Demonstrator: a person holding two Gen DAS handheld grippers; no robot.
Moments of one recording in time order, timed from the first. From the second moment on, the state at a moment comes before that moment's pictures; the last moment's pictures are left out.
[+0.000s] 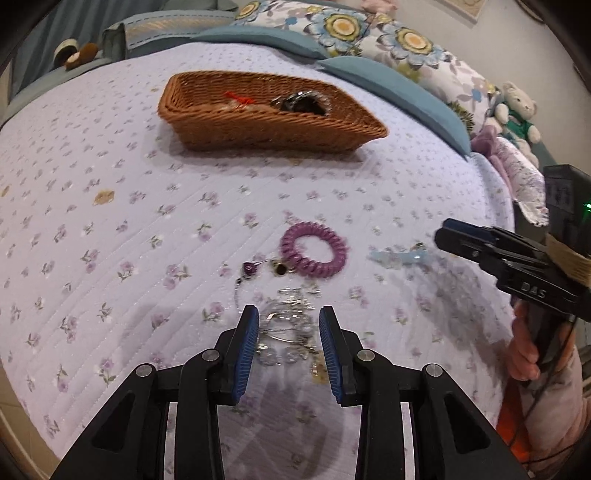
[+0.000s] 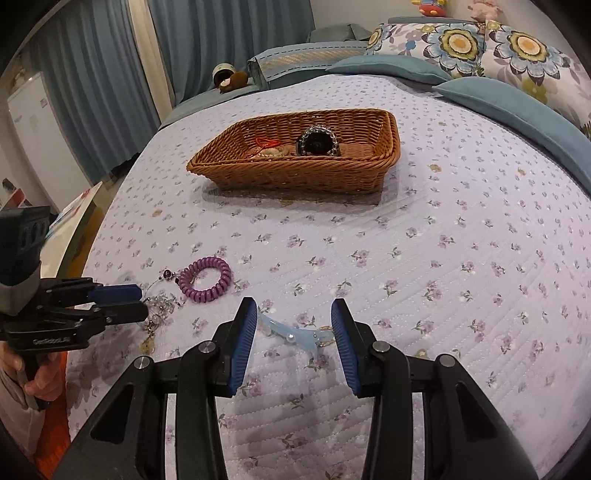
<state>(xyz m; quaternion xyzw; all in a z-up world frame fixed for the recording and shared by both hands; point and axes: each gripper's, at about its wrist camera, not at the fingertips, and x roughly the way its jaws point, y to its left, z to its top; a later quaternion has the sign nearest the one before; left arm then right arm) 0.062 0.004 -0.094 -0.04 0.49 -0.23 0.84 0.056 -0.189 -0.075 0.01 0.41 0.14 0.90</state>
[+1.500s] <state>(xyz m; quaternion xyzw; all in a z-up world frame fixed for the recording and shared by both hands) 0.056 -0.028 -0.108 -0.02 0.51 -0.26 0.82 0.064 -0.146 -0.100 -0.08 0.44 0.18 0.87</state>
